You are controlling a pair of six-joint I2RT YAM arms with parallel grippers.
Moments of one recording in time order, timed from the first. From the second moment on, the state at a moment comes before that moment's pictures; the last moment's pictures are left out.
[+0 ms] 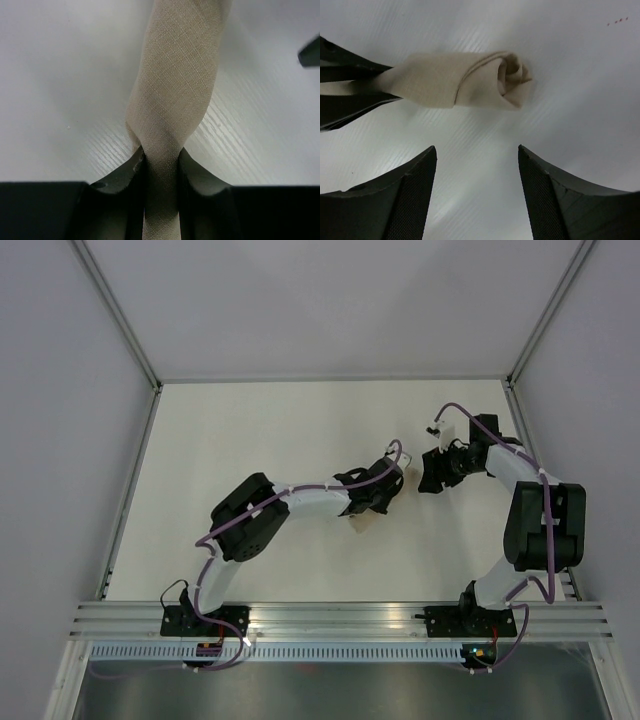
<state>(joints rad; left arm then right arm) -1.00 2.14 1.47 -0.14 -0.18 -0.24 -0.08 1.66 1.08 -0.60 -0.63 -0.51</state>
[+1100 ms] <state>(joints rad) -0.99 2.26 1.63 -0.12 -0.25 -0.89 0.03 1.96 1.28 -0.49 -0.58 -0.32</state>
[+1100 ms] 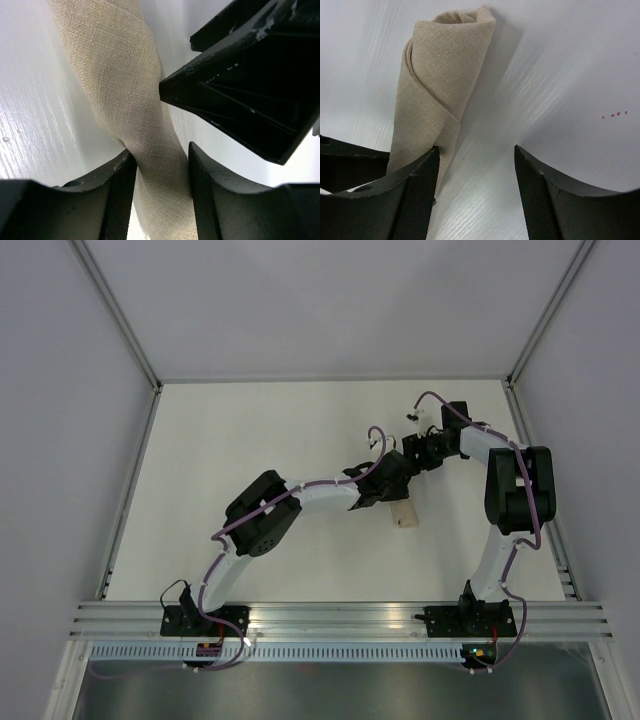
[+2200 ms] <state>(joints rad) -0.99 2.18 1.54 -0.13 -0.23 -0.76 0.01 1.87 1.13 -0.33 -0.54 -0.25</state>
